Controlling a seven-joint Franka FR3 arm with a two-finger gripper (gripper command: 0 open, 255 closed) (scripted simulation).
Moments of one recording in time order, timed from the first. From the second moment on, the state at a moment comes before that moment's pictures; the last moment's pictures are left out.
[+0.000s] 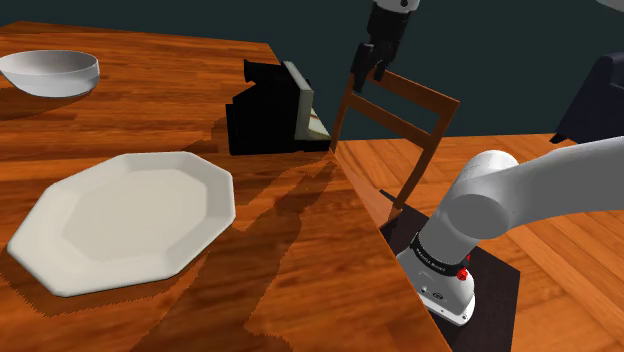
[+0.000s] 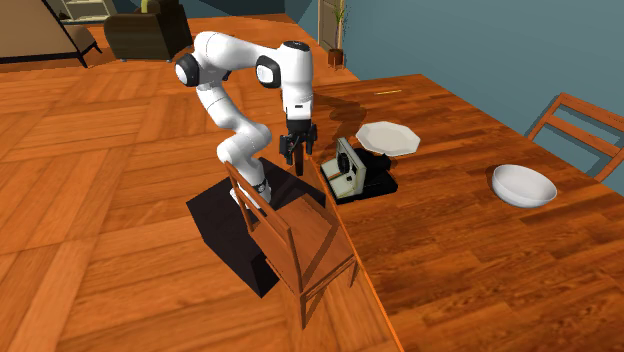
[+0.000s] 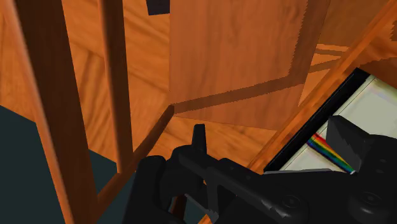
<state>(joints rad) 0.01 -0.79 0.01 -2.38 -0.10 1.68 0.03</state>
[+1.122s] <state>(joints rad) -0.08 -0.45 0.32 -2.04 0.14 1.59 0.79</state>
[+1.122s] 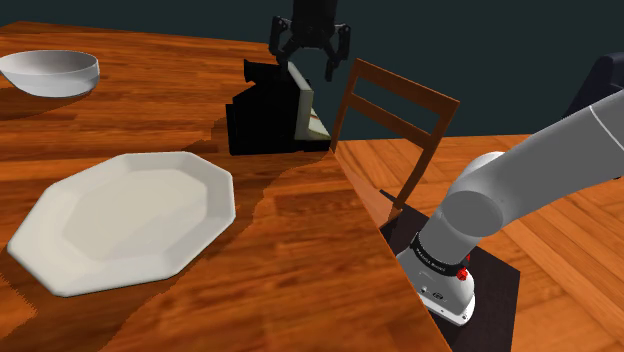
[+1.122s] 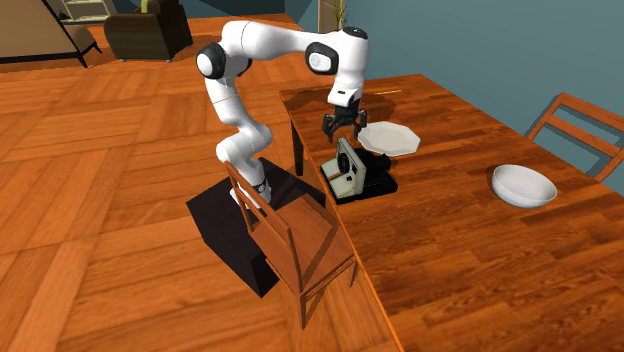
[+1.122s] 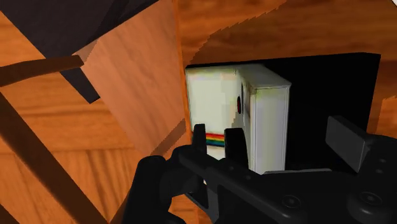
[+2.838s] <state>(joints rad) -0.08 -0.44 0.32 -2.01 0.14 1.57 0.80</state>
